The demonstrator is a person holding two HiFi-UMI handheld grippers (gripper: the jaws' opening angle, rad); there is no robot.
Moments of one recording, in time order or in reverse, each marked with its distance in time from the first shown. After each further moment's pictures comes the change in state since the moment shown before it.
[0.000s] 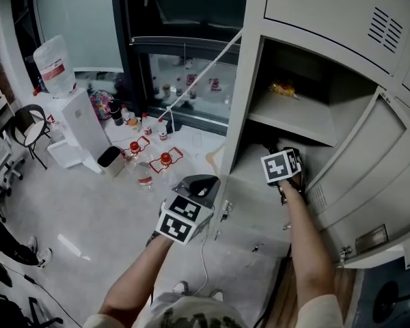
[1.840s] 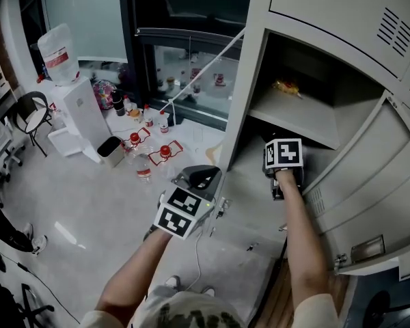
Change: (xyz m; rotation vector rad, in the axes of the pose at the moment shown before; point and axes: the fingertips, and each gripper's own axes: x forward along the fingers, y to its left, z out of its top) left arm 0.009 0.000 0.018 -0.003 -0.038 0.046; right arm 0.005 0.010 0.008 0.328 0.025 0.225
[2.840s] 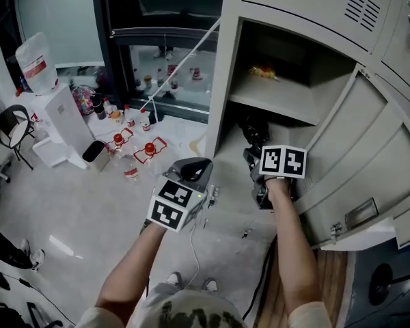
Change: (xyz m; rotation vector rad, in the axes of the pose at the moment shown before) left arm -0.011 -0.021 0.004 0.003 -0.026 -0.081; right arm -0.075 0.052 -0.035 0.317 -0.150 0.271
